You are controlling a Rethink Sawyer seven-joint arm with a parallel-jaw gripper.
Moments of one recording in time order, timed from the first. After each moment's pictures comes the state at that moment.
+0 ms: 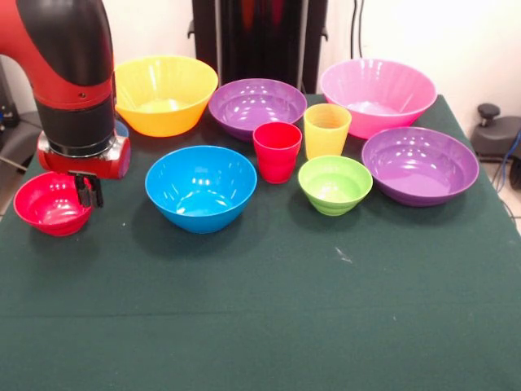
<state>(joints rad) -0.70 -0.41 0.25 1.33 -0.52 0.74 1.64</state>
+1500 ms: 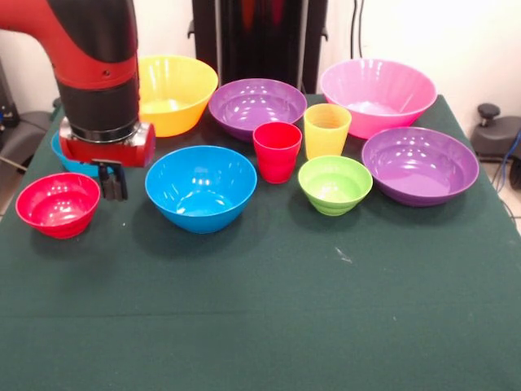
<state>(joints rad) -0.65 -0.48 0.27 1.38 -0.43 0.74 1.64</state>
